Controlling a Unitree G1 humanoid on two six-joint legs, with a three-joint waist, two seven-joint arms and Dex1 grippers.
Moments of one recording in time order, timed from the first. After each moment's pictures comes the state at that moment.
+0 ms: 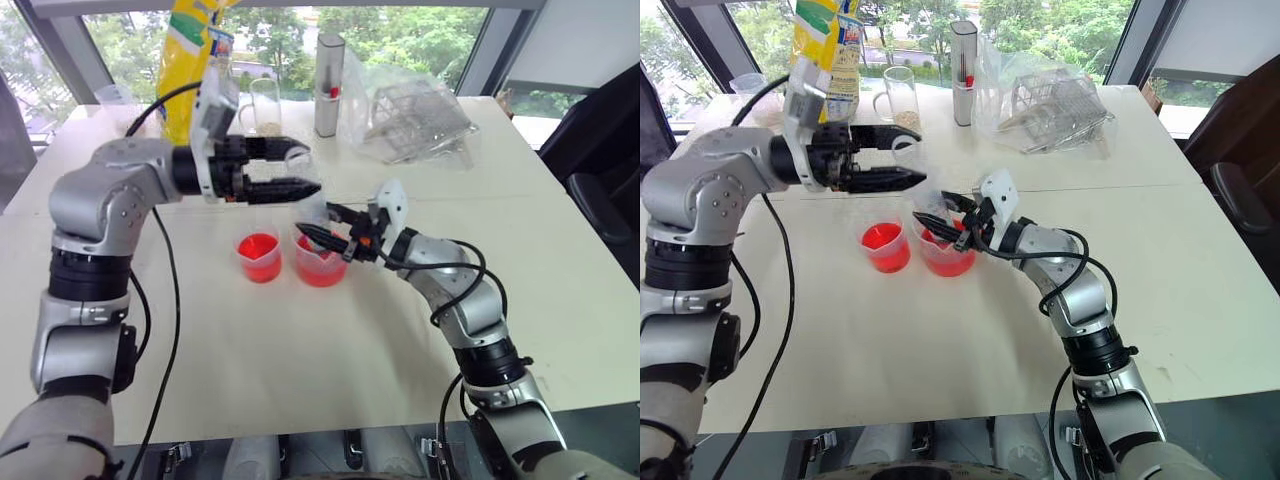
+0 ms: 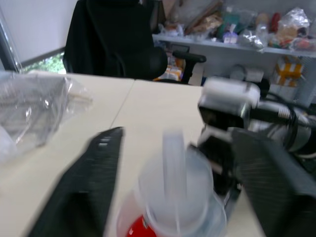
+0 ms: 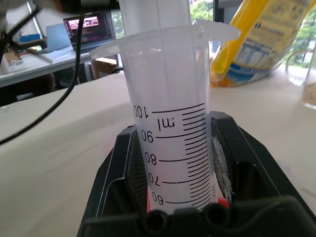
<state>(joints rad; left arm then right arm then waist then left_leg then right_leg) -0.88 0.65 0.00 0.02 -0.65 0.75 -1.16 -0.52 -0.28 0.16 -0.15 0.33 0.34 0.72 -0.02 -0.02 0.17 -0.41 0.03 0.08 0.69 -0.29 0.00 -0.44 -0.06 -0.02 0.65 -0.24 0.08</state>
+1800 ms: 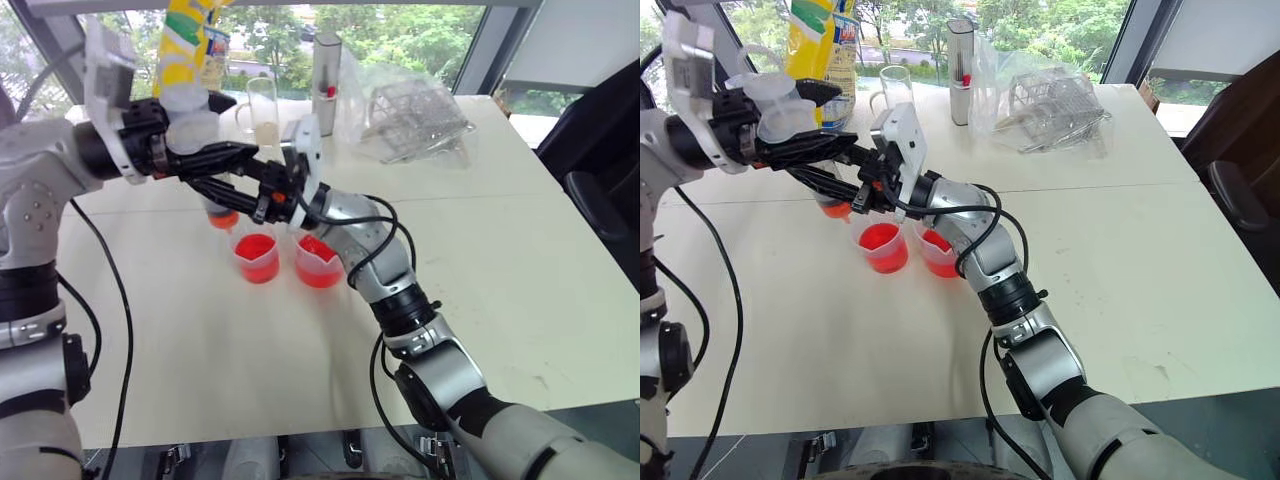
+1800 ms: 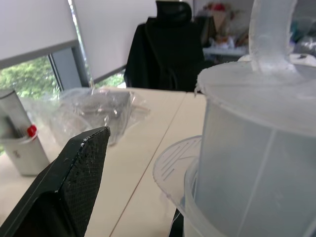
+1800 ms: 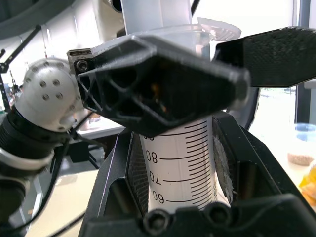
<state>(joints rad) -0.80 0.85 0.19 -0.06 -0.71 0.72 -1.08 -0.86 0.08 0.23 0.25 0.35 0.13 0.81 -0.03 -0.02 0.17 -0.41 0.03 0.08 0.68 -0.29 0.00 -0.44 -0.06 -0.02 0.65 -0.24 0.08</state>
